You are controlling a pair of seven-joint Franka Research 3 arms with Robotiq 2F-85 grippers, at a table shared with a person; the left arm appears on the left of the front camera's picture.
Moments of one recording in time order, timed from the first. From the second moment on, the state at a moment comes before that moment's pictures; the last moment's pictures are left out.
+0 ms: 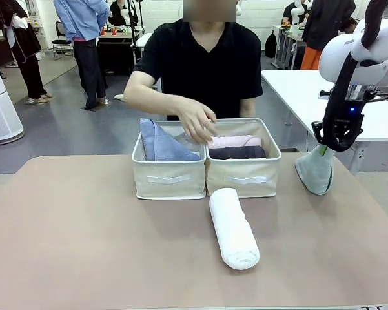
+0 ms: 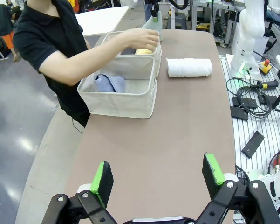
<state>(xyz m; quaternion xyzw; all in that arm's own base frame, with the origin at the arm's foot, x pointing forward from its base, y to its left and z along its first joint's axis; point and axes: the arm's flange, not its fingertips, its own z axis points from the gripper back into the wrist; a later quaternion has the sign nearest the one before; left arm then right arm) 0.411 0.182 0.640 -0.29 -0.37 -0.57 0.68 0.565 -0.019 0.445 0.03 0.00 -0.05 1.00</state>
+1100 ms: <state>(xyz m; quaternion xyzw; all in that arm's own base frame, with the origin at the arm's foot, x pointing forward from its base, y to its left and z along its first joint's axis) 0.411 0.182 0.640 -0.29 -0.37 -0.57 0.68 0.370 -0.031 0.682 -0.05 -0.10 0.05 0.99</state>
